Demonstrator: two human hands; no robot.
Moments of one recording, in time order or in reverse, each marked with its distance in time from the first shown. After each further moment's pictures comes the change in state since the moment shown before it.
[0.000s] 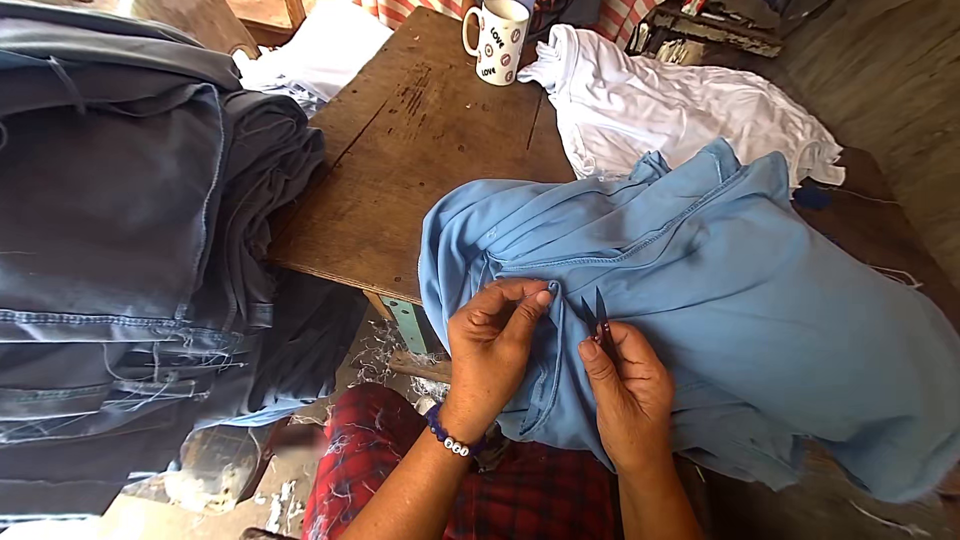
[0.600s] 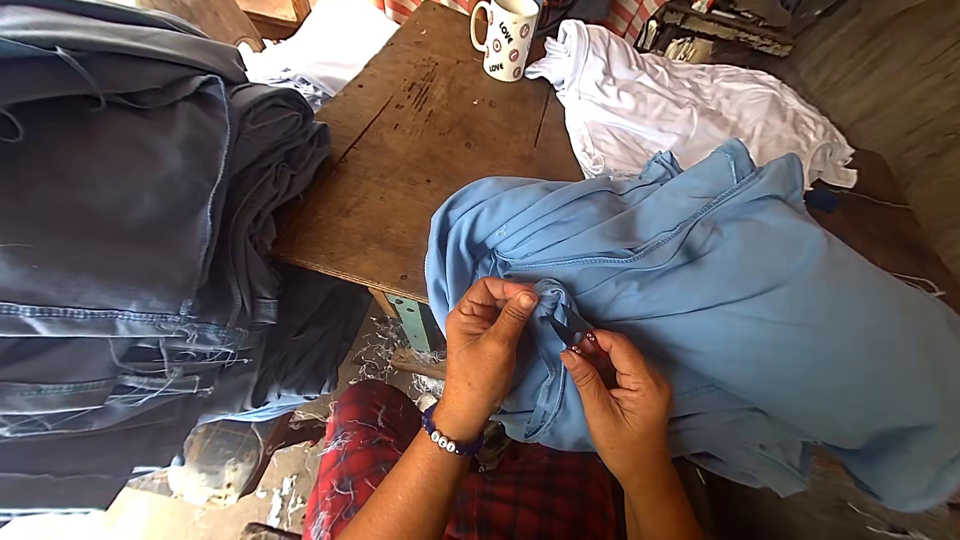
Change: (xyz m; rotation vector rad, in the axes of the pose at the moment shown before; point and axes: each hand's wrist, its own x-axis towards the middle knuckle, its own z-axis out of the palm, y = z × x) left_hand -0.002 -0.005 -0.009 -0.308 0.043 -0.218; right_hand -0.003 0.002 0.002 -0.307 -0.064 -0.109
